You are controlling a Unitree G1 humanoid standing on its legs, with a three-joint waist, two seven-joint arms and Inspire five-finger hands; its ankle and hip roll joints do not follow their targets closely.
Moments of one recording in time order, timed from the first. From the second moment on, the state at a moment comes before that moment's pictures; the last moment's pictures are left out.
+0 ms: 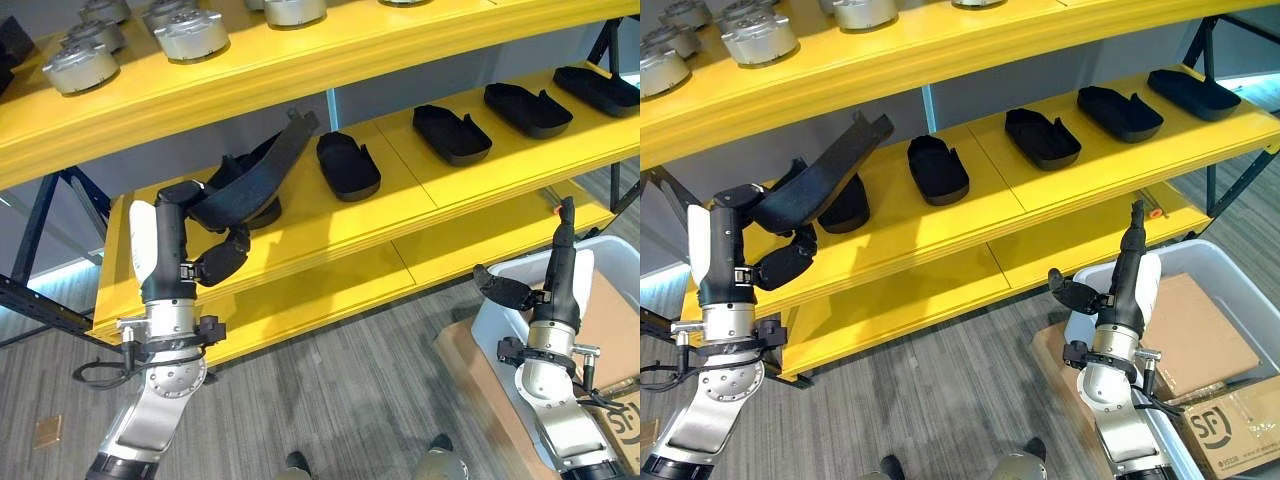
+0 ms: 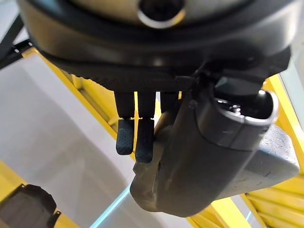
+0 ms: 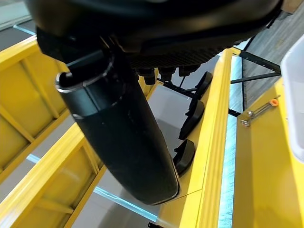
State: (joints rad) left arm 0.03 0.60 -0.04 -0.26 0.16 -0.15 0.56; right arm 0.04 -0.51 0.07 -0.11 -0.06 -0.06 -0.64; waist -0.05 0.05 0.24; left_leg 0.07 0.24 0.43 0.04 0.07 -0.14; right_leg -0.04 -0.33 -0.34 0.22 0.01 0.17
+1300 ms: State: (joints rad) left arm 0.05 0.60 0.03 -0.24 0.21 -0.20 0.64; right arm 0.07 -0.49 0.05 -0.10 -0.11 -0.03 -0.61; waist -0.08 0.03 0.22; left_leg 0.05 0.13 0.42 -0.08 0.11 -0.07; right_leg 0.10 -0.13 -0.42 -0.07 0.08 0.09
